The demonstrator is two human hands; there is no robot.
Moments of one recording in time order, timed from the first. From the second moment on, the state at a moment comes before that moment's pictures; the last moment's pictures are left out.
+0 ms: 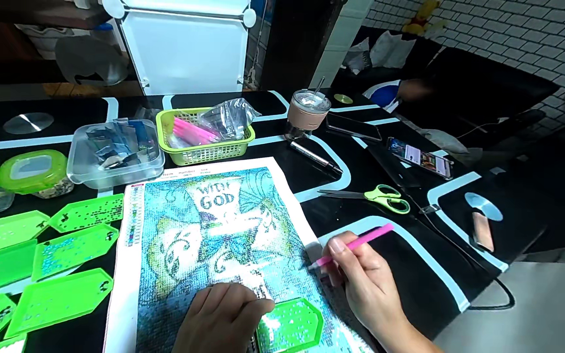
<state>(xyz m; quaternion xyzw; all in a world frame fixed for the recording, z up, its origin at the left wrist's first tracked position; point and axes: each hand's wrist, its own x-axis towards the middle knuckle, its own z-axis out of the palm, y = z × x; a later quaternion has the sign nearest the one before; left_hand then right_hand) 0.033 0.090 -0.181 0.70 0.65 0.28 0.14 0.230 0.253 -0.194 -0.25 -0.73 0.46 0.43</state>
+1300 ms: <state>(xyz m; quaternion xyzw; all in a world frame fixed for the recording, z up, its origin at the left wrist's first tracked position) 0.034 0.090 -0.183 0.70 0.65 0.28 0.12 0.241 0.217 -0.199 -0.14 -0.81 0.46 0.35</state>
